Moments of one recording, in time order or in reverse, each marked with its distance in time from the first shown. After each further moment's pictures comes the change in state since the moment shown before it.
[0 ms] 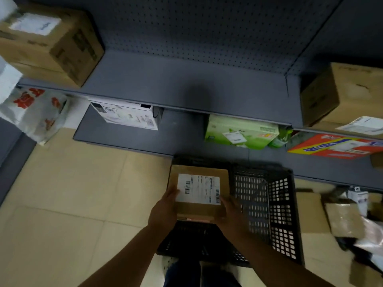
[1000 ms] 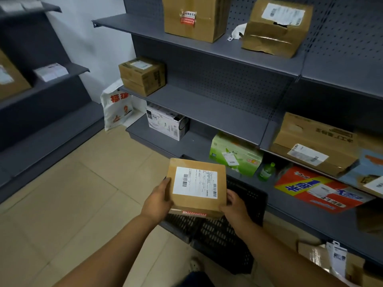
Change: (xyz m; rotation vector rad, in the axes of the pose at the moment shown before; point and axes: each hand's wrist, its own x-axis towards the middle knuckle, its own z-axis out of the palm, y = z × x) left_hand -0.300 0.257 0.073 -0.231 0.405 -0.339; right_hand -0.258 0.132 -0.167 0.468 -0.065 -0.219
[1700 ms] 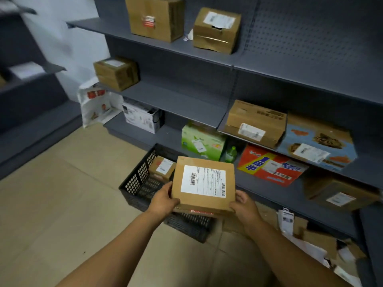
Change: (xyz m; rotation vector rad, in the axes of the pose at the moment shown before) left_hand -0.192 0.109 0.137 -0.356 -0.131 -0.017; right_hand -0.176 0.100 -0.195 0.187 0.162 0.059
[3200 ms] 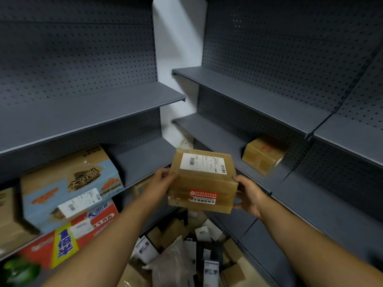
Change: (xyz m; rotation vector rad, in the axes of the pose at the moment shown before) left_hand 0.010 0.384 0.690 0.087 -1.000 0.417; right_hand -0.026 0.093 -0.686 0.789 0.737 0.114
